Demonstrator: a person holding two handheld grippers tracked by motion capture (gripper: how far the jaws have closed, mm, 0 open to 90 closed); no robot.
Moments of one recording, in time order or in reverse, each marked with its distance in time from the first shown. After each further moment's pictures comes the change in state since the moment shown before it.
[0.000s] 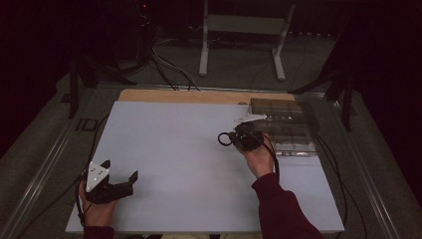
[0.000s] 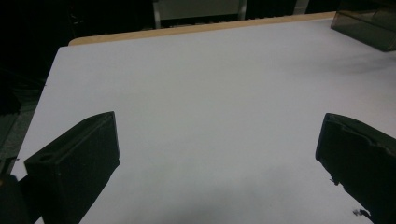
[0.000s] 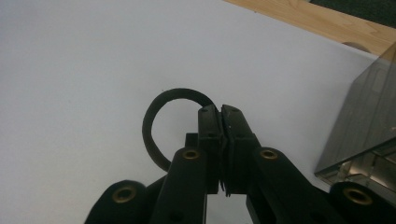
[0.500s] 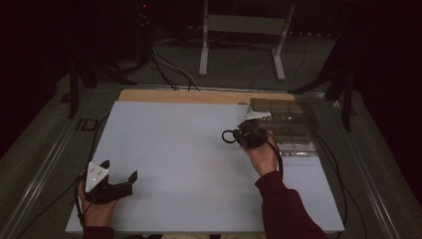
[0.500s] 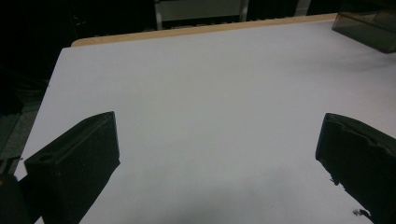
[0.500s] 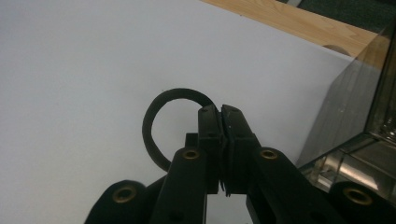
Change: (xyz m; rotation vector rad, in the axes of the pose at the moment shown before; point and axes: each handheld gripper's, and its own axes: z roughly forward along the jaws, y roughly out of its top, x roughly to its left) left arm 0.001 0.000 -0.001 -0.004 0.004 -0.002; right arm -0.009 0.004 -0.007 -0.001 -0.029 0.001
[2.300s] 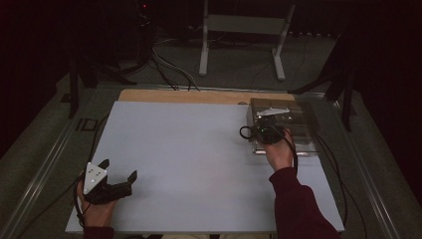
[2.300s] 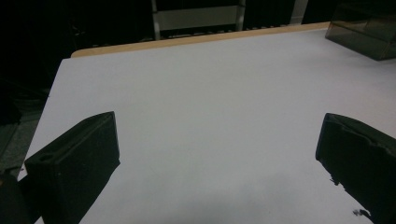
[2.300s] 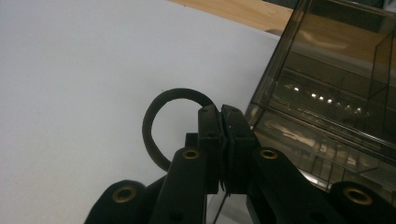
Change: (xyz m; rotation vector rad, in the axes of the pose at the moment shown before) left arm 0.000 0.001 -0.003 -0.033 -0.008 0.015; right arm -0.049 -0.010 -0.009 0.020 -0.088 0.070
